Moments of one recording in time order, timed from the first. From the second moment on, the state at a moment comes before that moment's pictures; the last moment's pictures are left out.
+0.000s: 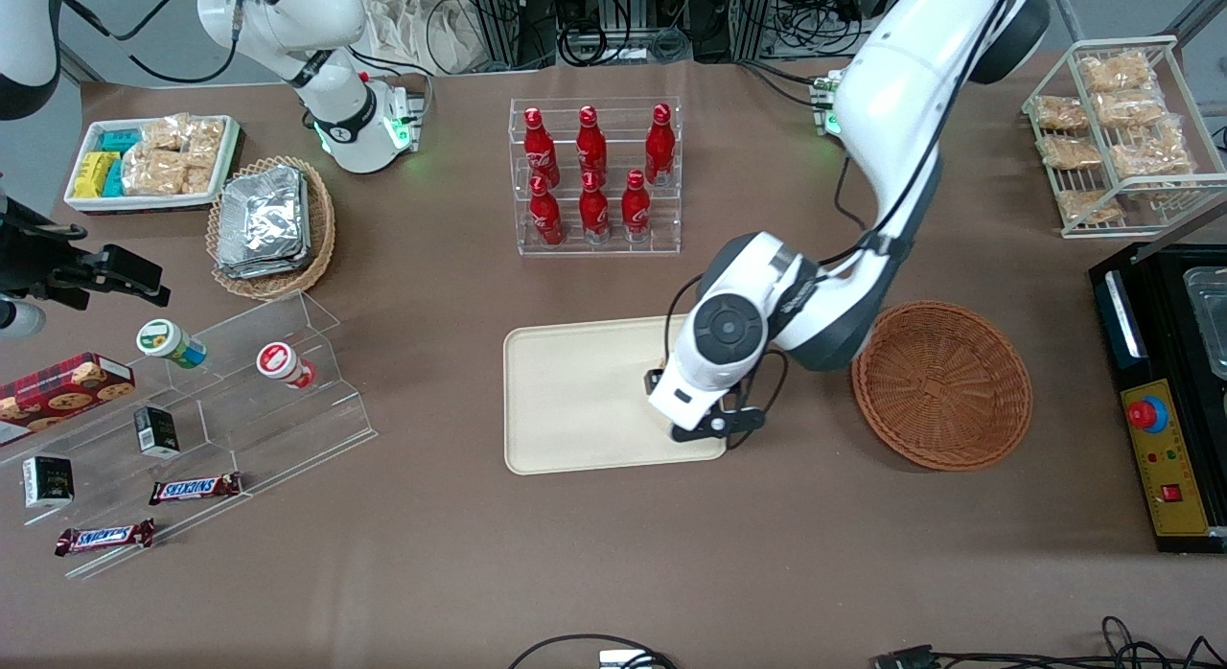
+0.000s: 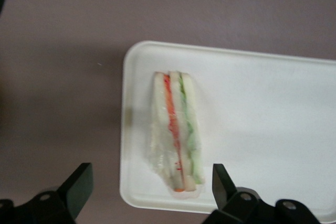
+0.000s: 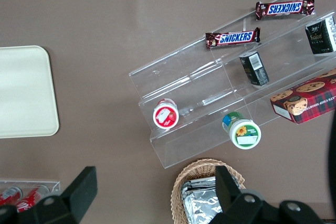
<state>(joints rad) -0.37 0.69 -0.27 -1.31 0.10 1.88 -0.81</state>
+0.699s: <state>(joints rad) -0.14 0.29 -0.26 -1.72 0.09 1.86 -0.59</state>
